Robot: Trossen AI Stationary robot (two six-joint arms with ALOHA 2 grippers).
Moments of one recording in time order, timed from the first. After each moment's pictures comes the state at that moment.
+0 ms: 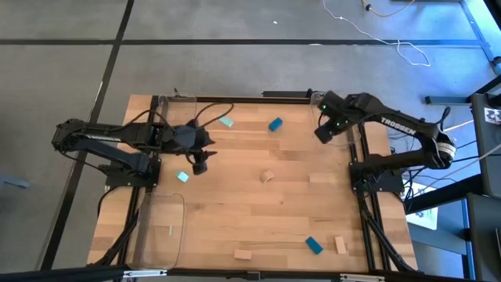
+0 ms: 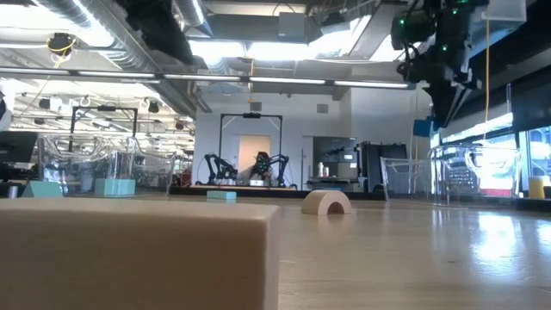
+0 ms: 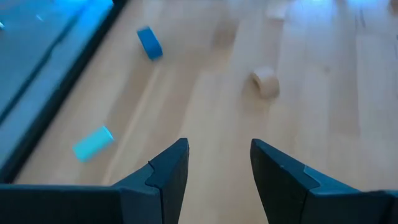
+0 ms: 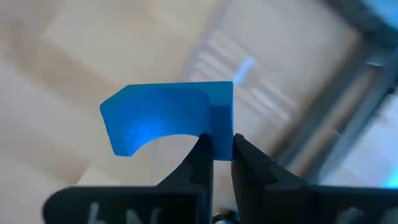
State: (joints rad) left arm -0.02 1.03 0.95 -0.59 -0.29 -0.15; right arm -0.60 1.22 1.07 -1.24 0.20 0.34
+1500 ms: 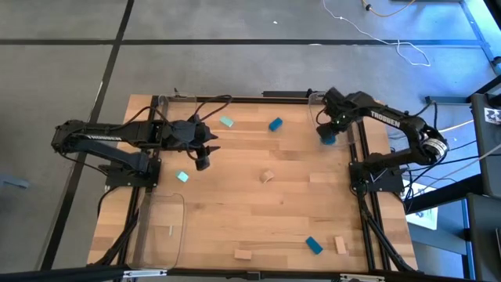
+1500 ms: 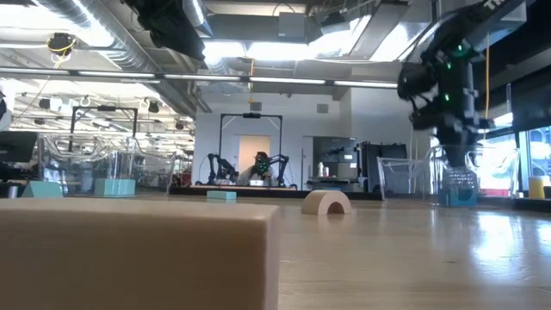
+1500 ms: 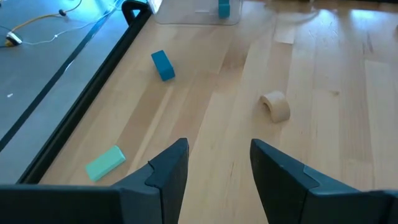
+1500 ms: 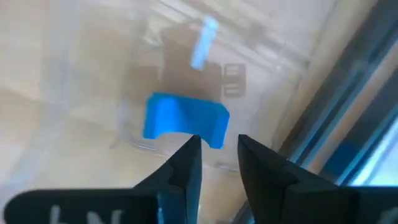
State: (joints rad) left arm 0.02 1.03 0.95 -0.52 -0.29 -0.12; right arm -0.86 1.32 0.88 -1.05 0.08 0.21
